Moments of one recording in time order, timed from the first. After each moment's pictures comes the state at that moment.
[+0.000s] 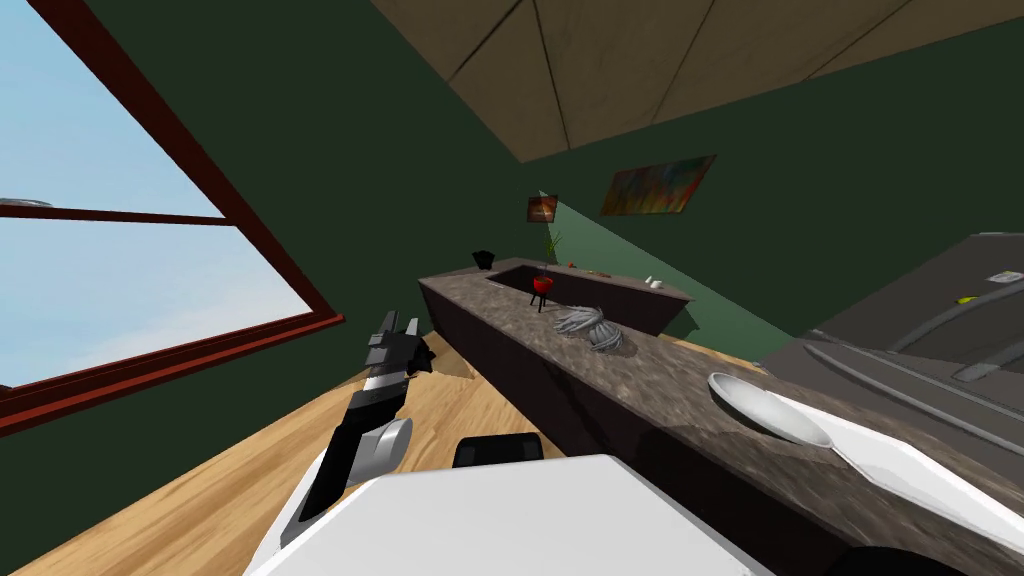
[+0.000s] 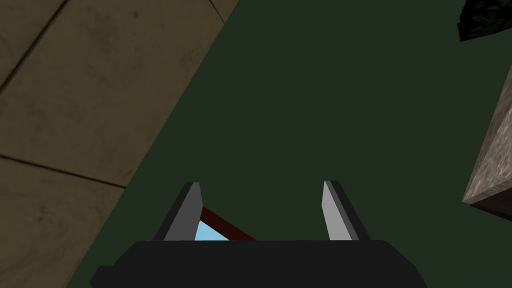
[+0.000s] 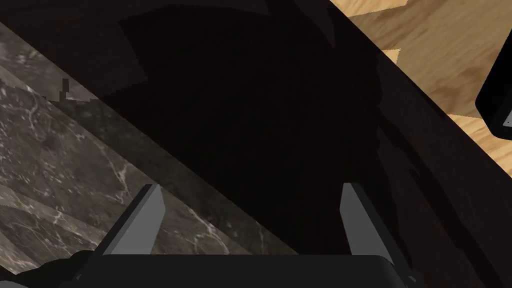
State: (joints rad) left arm 0.49 -0.01 0.03 -2.20 0.03 -0.42 0.13; right arm 0.84 -1.59 0.53 -1.05 0.19 -0.38 0.12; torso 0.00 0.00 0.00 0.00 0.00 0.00
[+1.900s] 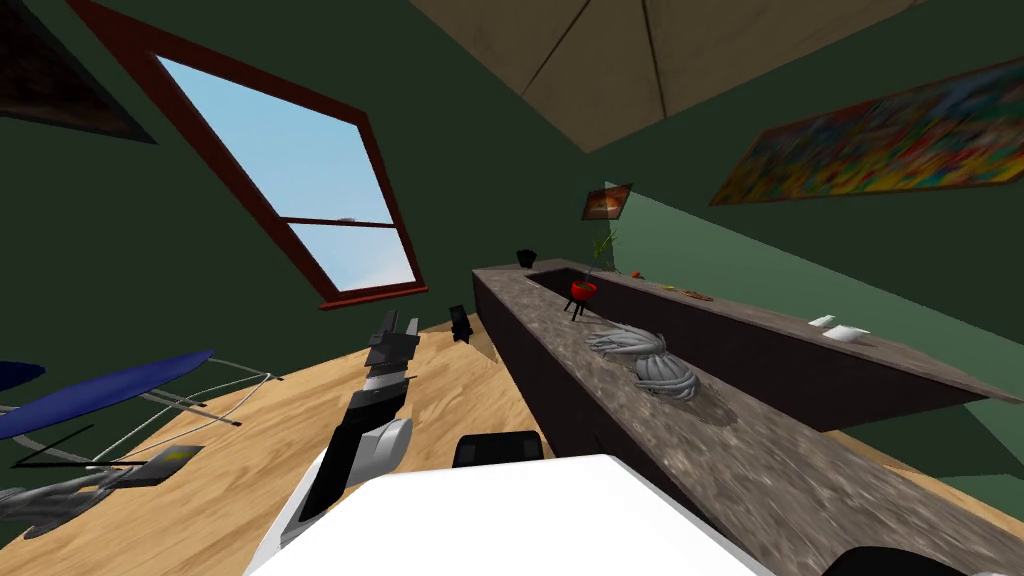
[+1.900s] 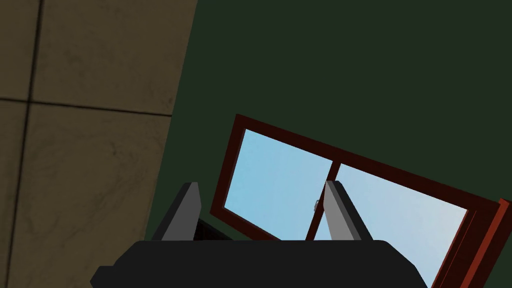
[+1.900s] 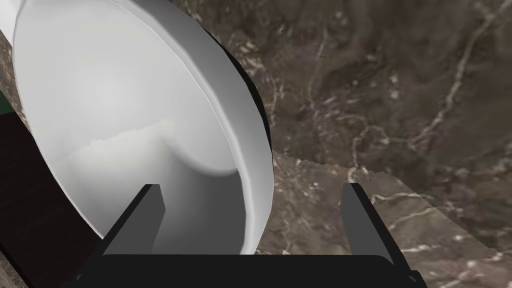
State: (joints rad) left arm 0.49 -0.01 0.03 -2.20 0.03 -0.42 0.13; right arm 0.84 -1.66 0.69 -0.96 0.18 -0.30 -0.02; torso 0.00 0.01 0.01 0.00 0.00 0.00
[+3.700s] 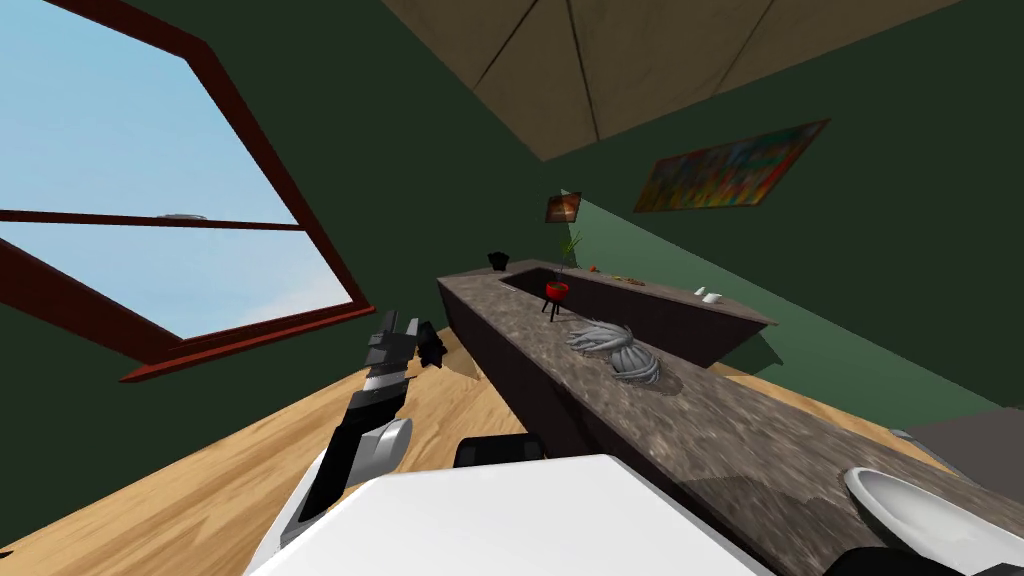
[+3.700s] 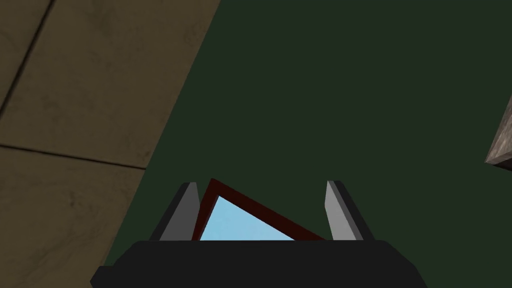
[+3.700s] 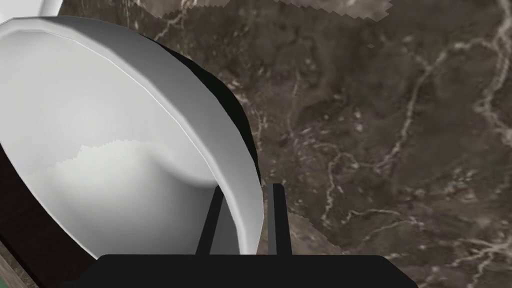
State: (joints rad) left arm 0.49 -0.01 0.03 -2.20 0.03 -0.42 0.13; right arm 0.85 -1.71 0.56 -0.99 0.23 -0.33 0.11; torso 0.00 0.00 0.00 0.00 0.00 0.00
